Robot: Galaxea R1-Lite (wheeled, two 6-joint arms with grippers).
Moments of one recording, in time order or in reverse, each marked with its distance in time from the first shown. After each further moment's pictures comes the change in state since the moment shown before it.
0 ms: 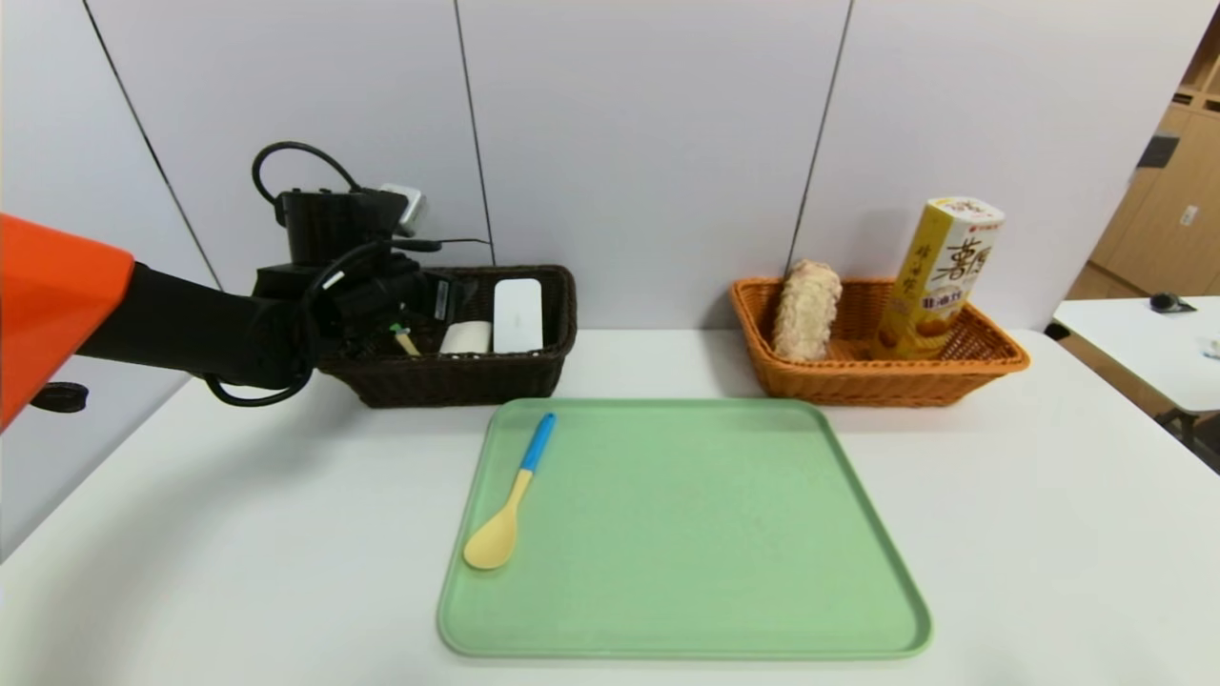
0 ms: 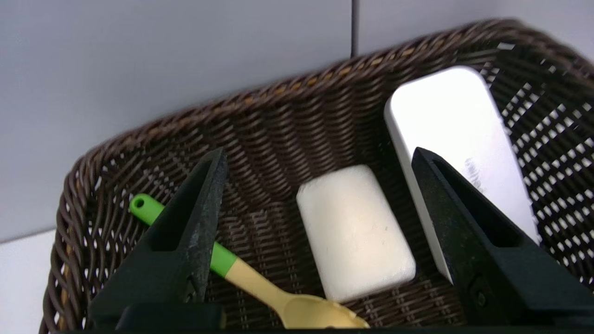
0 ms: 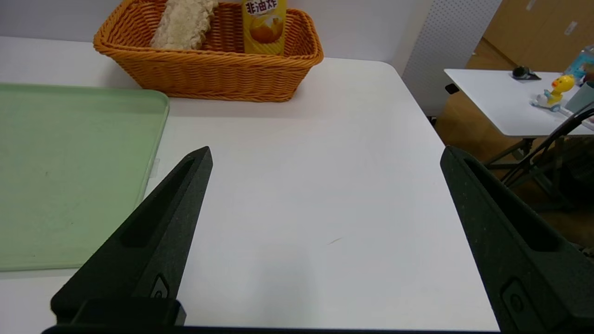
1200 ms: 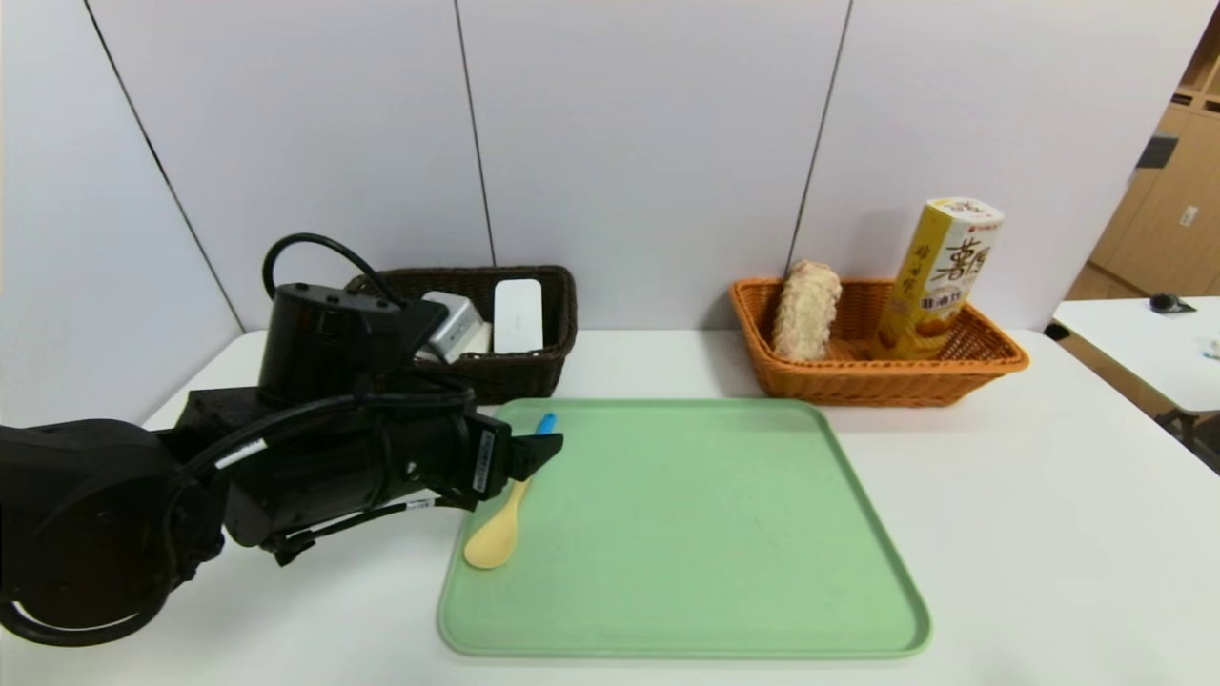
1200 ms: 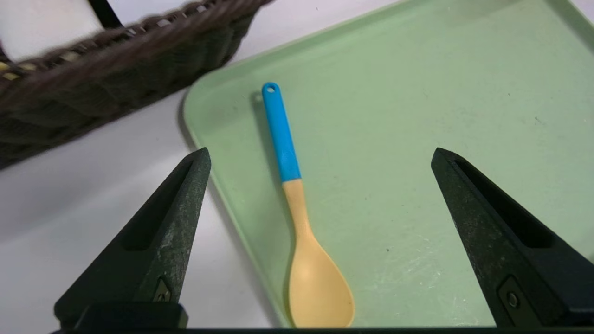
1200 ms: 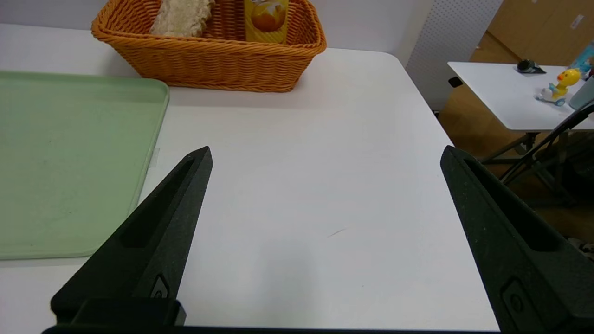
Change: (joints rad) left arm -0.369 -0.391 0.517 0.149 -0.009 -0.258; right arm 0.000 0.000 0.019 0.003 0.004 -0.001
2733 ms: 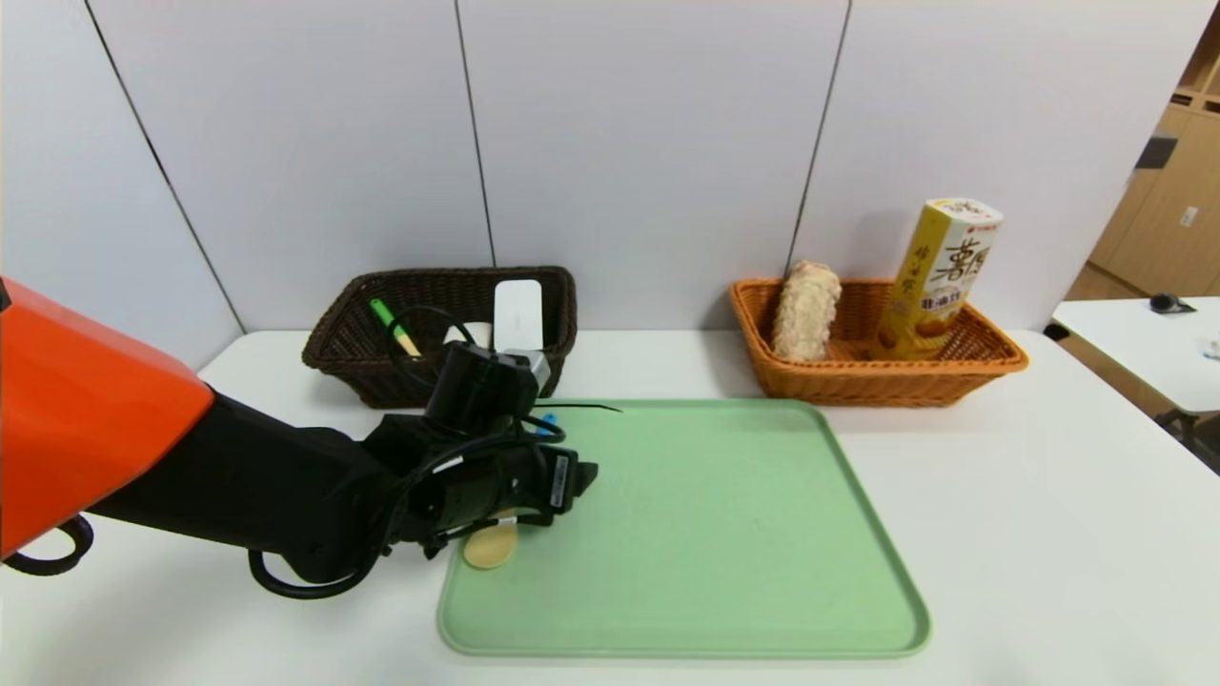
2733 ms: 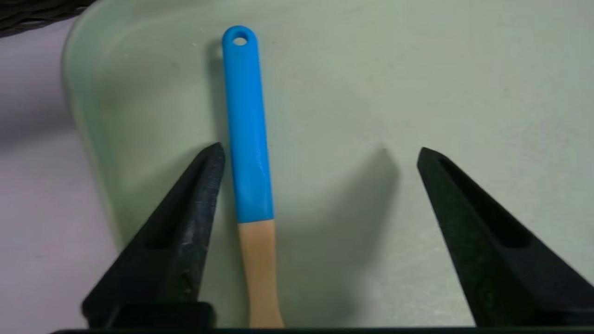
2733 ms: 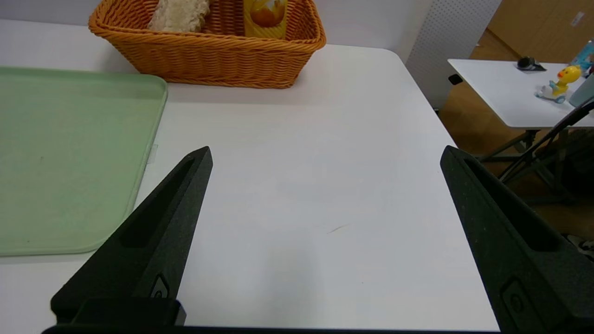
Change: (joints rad) left arm -0.055 0.306 -0.112 -0.008 0.087 -0.147; right arm 0.000 -0.001 0.010 -0.001 -0.002 0.000
